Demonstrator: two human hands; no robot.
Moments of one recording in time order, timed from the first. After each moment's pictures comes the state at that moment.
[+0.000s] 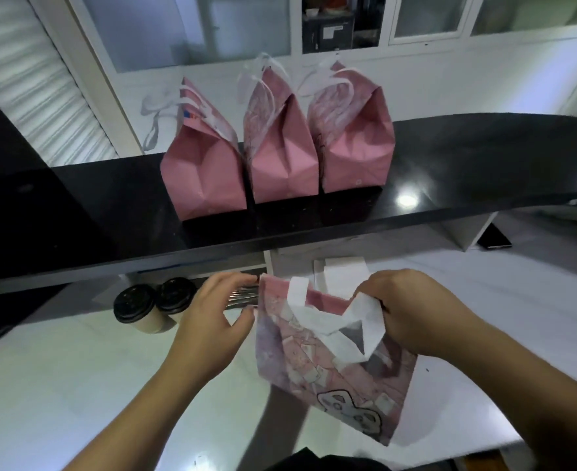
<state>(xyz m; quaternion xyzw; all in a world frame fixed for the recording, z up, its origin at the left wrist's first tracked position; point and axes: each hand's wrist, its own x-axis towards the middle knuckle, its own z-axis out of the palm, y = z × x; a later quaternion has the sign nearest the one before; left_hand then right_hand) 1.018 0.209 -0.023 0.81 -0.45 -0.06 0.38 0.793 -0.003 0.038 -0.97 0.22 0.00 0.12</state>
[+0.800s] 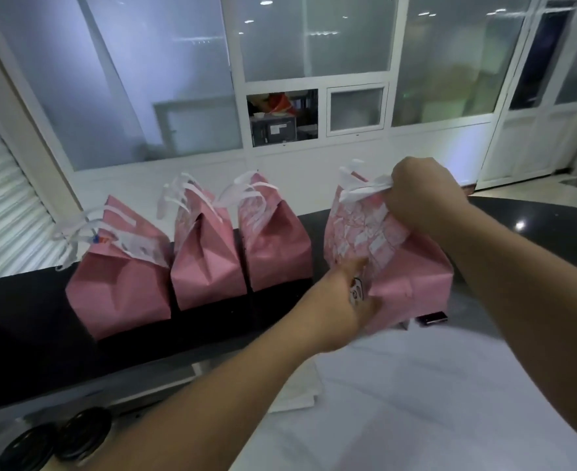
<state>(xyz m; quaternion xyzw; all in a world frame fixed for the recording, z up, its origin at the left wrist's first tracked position) 0.885 -0.080 0.104 0.64 -0.63 -0.24 0.37 0.776 -0.238 0.223 -0.83 0.50 -0.25 0.00</state>
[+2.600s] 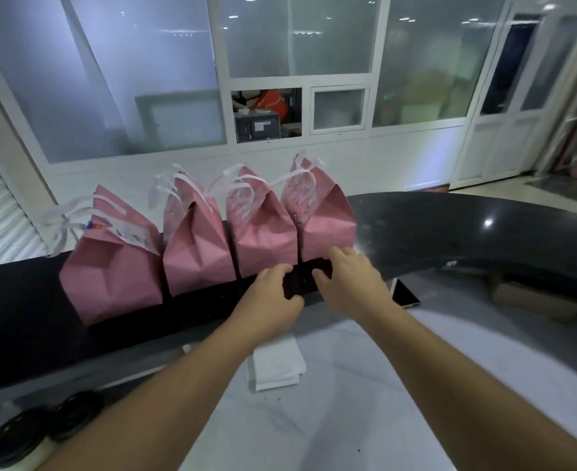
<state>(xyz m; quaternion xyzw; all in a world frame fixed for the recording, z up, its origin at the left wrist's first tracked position) 0.936 -0.054 0.084 0.78 -0.51 -0.17 0.32 0.796 -0.160 0.100 -0.87 0.43 -0.21 0.11</state>
